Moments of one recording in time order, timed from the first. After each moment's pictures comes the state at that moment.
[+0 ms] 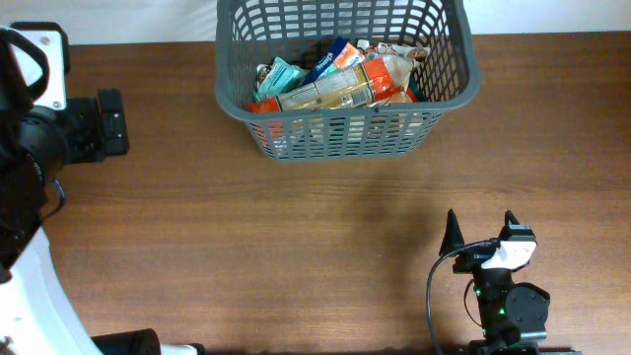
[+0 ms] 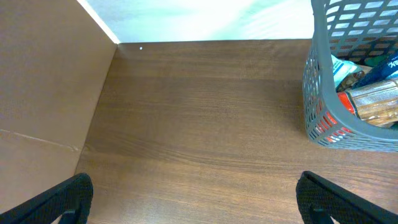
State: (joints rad) left arm 0.10 1.59 2.54 -1.69 -0.17 0.10; right arm 0.04 0.01 0.01 -0.07 0.04 0.09
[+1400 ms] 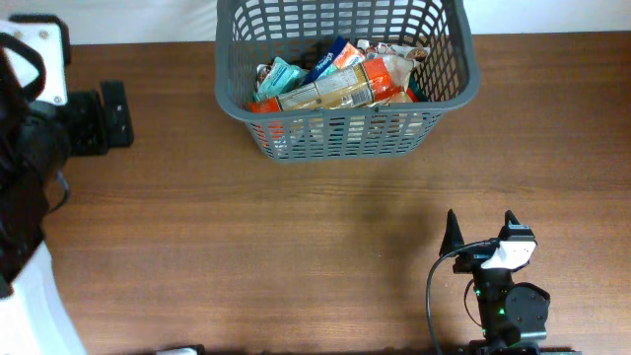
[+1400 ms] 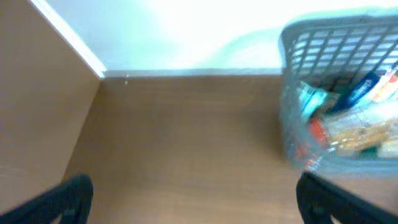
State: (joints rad) left arm 0.09 1.47 2.34 -1.43 -0.07 0.10; right arm 0.04 0.01 0.01 -0.07 0.04 0.08
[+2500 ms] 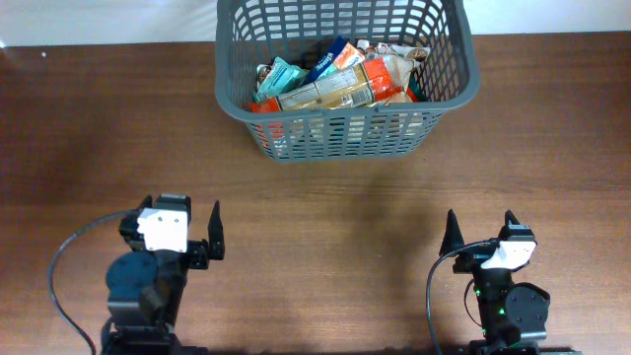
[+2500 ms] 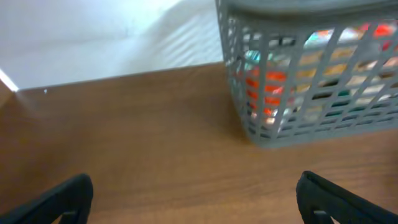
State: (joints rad) left arm -0.03 0.44 0.52 -0.39 -0.01 0.10; right arm 0.04 0.01 0.01 -0.07 0.04 0.08
